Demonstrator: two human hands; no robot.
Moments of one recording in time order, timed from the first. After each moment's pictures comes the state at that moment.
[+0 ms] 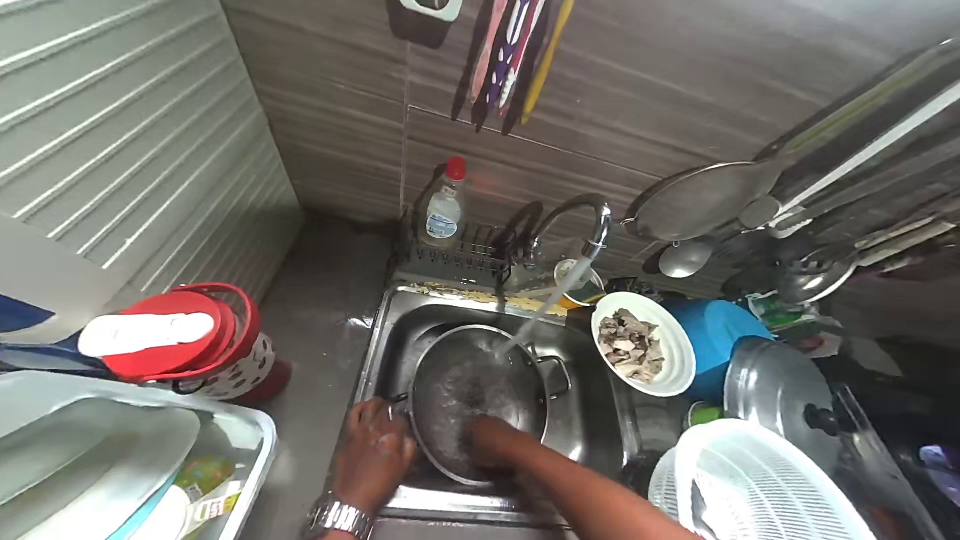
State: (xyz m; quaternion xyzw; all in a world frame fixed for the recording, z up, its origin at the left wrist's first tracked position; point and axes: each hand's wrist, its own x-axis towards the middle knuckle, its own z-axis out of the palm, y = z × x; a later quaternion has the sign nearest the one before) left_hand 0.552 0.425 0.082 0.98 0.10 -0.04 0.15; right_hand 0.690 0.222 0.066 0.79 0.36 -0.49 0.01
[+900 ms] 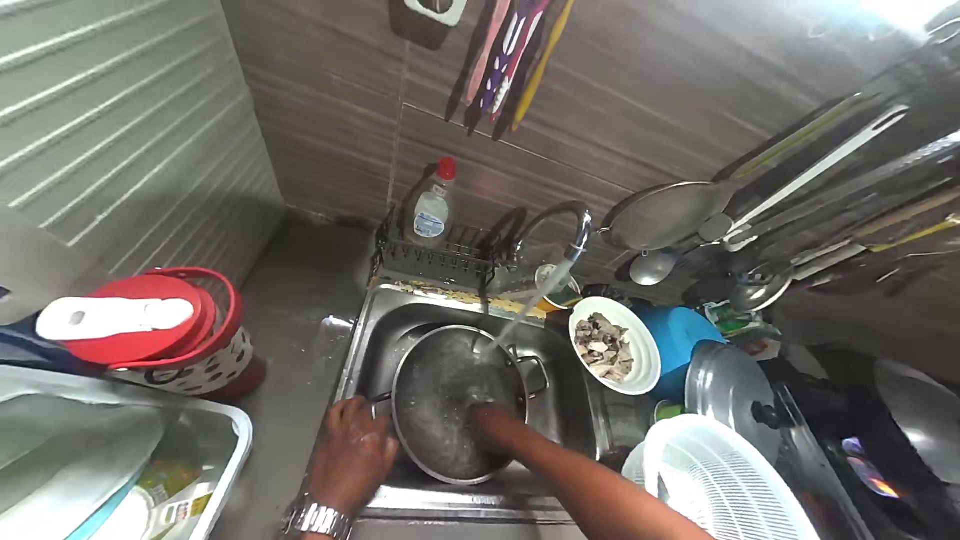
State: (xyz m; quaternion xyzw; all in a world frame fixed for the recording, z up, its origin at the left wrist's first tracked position) left_hand 0.553 0.428 0.079 0.98 0.09 -0.01 0.16; right_hand 0.714 0.185 0.069 0.85 0.32 -0.42 0.05
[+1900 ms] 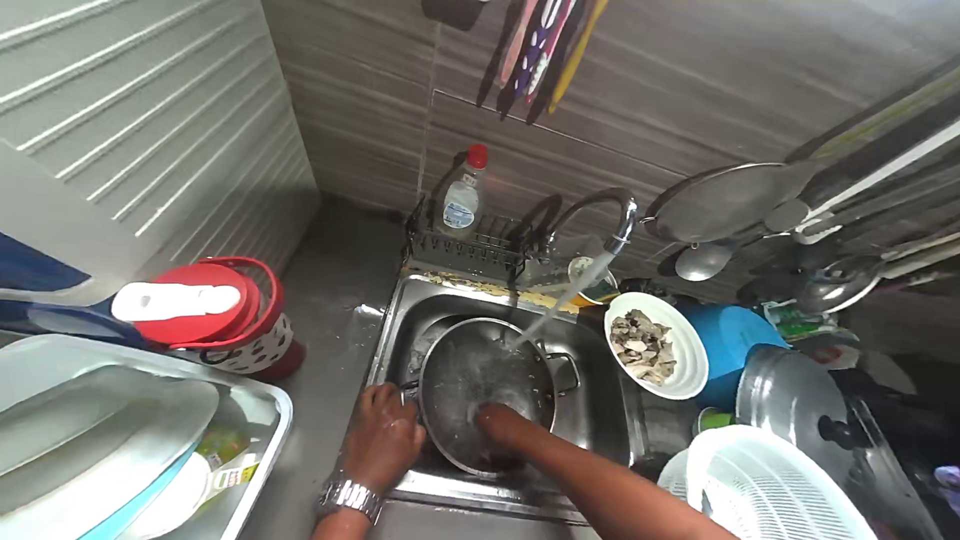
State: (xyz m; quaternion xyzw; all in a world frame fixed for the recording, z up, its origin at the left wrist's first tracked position) left_hand 0.555 0.429 0.085 0.98 0.09 -0.07 0.16; right_hand 0.696 0.221 0.074 0.79 0.41 -0.46 0.04
